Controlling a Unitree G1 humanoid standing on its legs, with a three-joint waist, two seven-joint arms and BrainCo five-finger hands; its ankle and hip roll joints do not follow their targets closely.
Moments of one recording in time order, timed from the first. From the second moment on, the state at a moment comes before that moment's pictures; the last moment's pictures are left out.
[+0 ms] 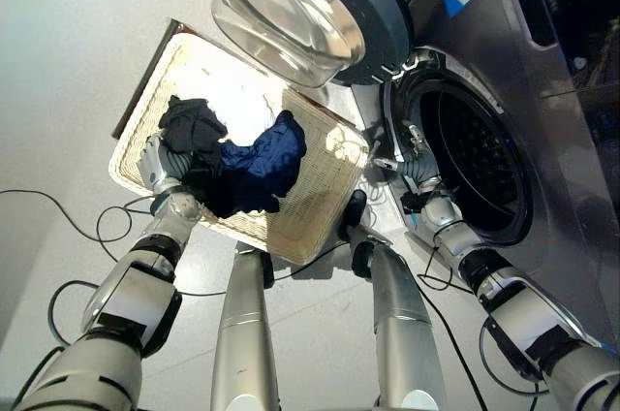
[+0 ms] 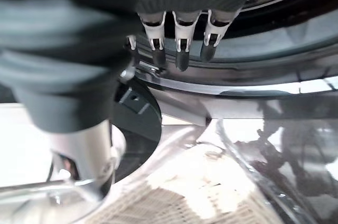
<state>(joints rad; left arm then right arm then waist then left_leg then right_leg) -0.78 0.51 -0.32 1.15 0.04 -0.29 0.76 -0.73 -0.39 0.48 0.93 0.27 -0.45 -0.38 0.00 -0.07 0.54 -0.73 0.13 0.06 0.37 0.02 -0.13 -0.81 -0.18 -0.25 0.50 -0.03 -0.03</state>
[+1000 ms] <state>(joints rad) -0.53 0.49 -0.42 0.54 -0.38 -0.40 0.04 -0.78 -0.50 0.57 0.61 -0.01 -0.36 -0.14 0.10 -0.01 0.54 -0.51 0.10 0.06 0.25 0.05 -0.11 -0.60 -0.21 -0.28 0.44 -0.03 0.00</state>
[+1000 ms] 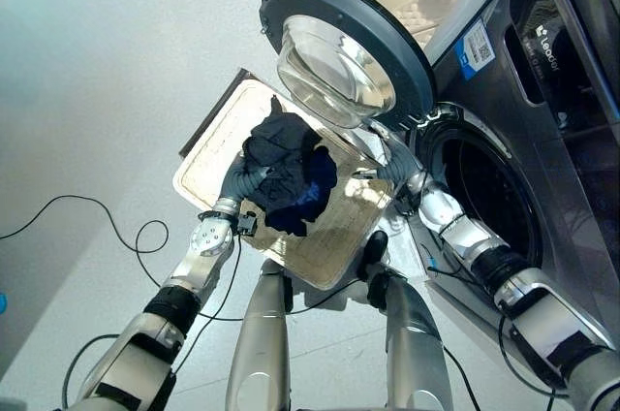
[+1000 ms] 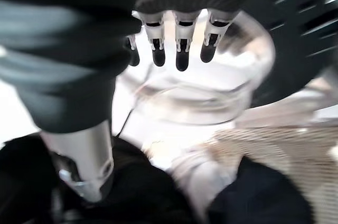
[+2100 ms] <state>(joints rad) -0.81 0.49 -0.60 0.62 -0.39 -0.23 -0.28 -0.91 -0.38 0.66 0.84 0.27 -0.19 0.20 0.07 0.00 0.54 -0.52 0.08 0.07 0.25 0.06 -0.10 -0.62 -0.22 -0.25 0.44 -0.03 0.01</state>
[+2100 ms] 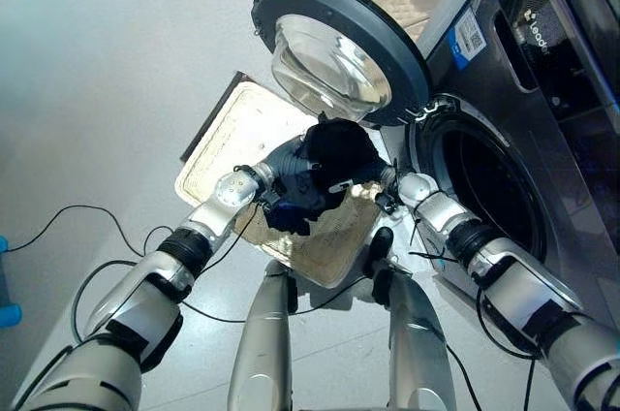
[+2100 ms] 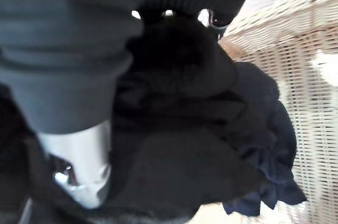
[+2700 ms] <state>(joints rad) -0.83 0.47 -0.57 0.62 -0.43 -0.22 -0.28 -0.91 -0.33 0.63 0.86 0.47 -0.18 0.17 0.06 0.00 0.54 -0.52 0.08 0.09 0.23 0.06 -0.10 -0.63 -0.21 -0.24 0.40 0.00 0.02</state>
